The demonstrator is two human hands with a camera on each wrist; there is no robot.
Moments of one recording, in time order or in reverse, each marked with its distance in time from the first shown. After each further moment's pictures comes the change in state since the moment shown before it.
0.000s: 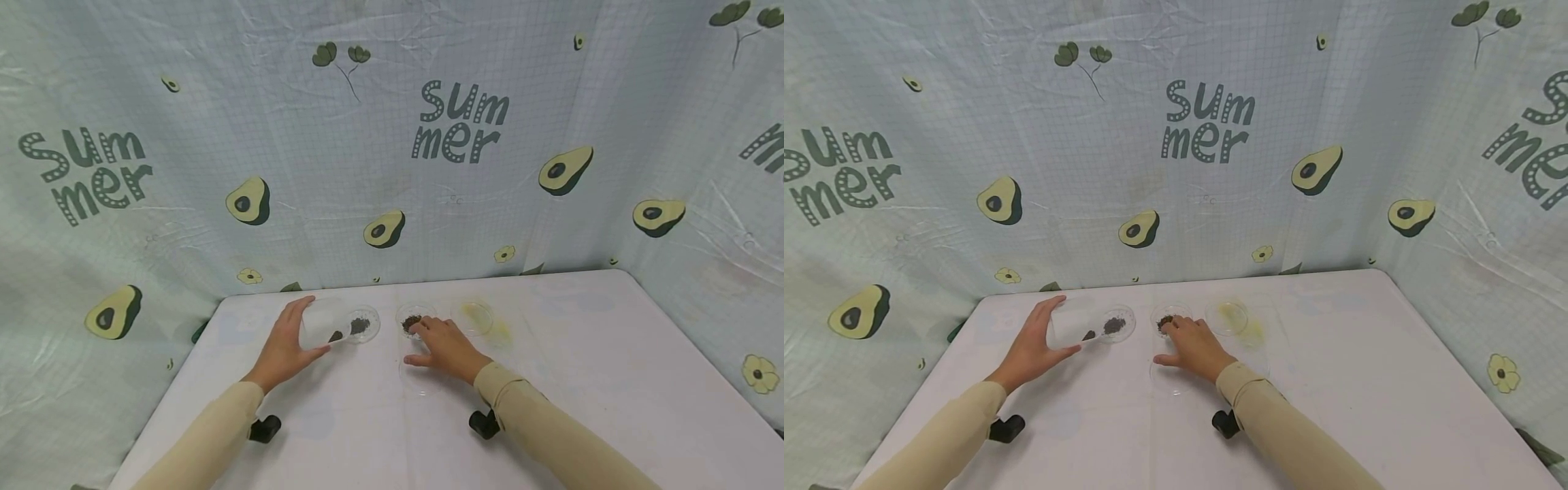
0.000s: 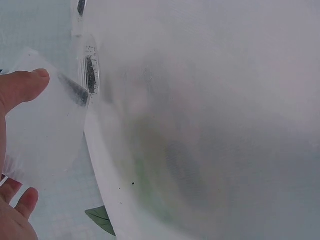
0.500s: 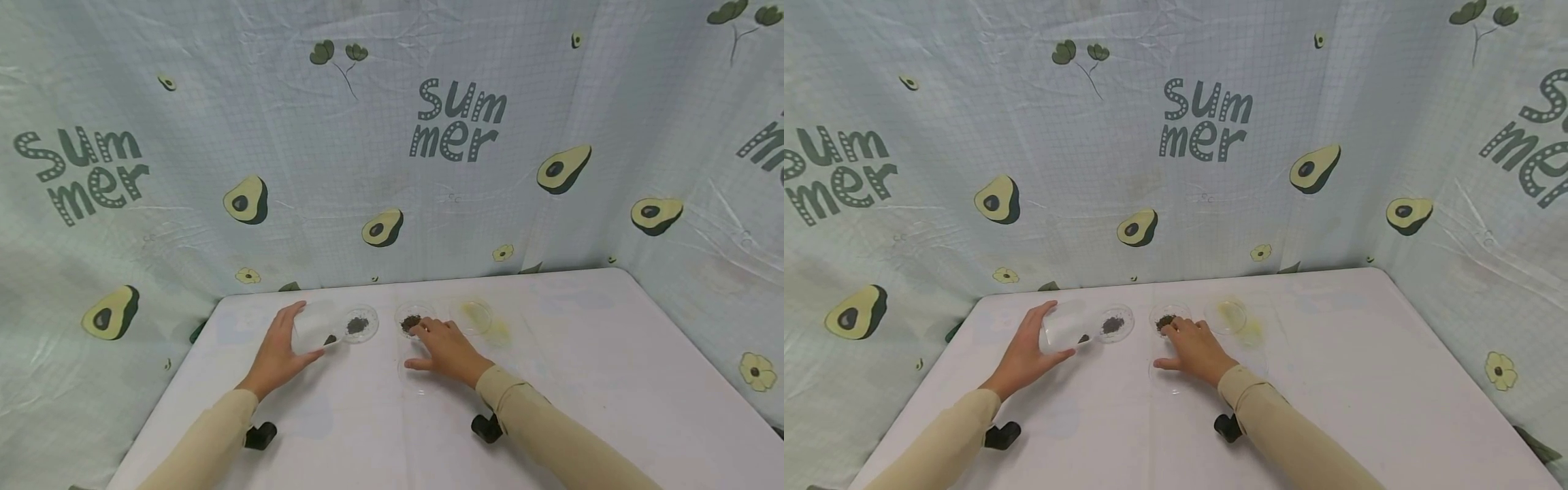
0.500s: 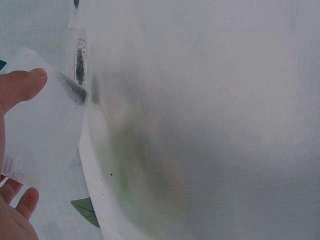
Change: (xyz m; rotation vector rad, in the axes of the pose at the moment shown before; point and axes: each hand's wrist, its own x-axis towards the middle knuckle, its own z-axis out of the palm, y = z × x) left_hand -0.011 -0.009 0.006 -0.018 0.017 -0.068; right_hand -0.009 -0.002 -0.002 -0.014 0.011 -0.009
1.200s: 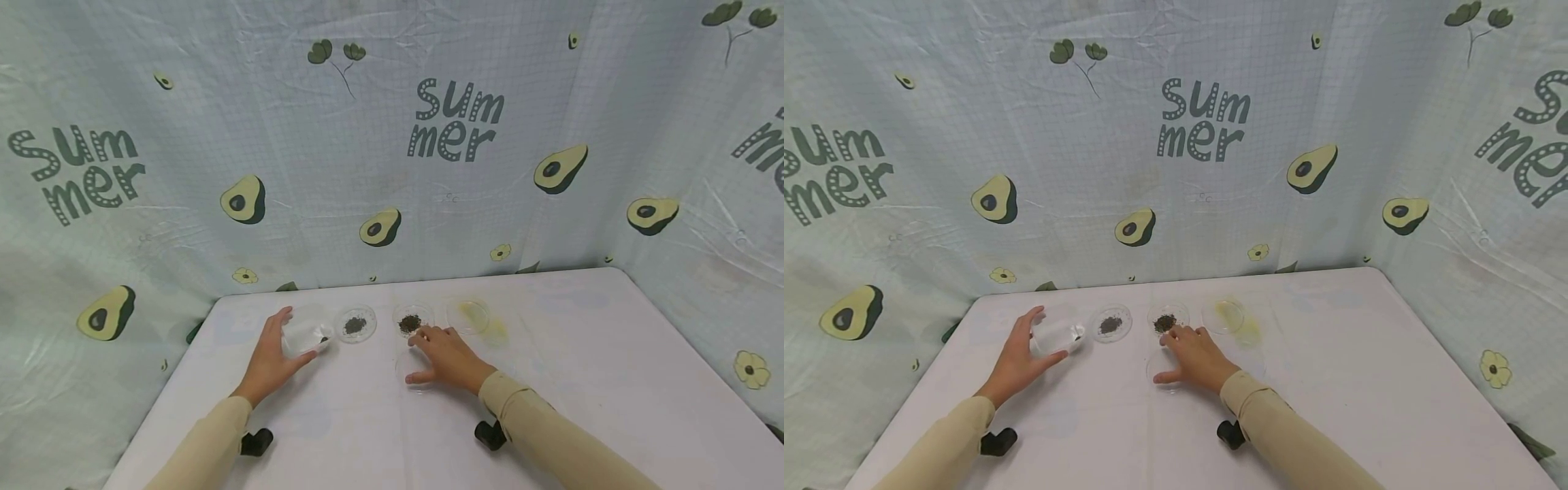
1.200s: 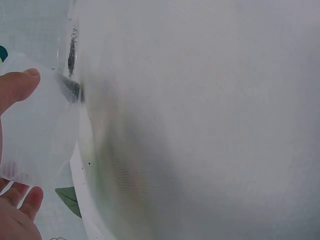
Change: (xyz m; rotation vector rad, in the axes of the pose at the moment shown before) left_hand -0.010 -0.011 0.005 -0.052 -0.023 -0.169; right_hand -0.012 0.003 0.003 -0.020 -0.033 -0.076
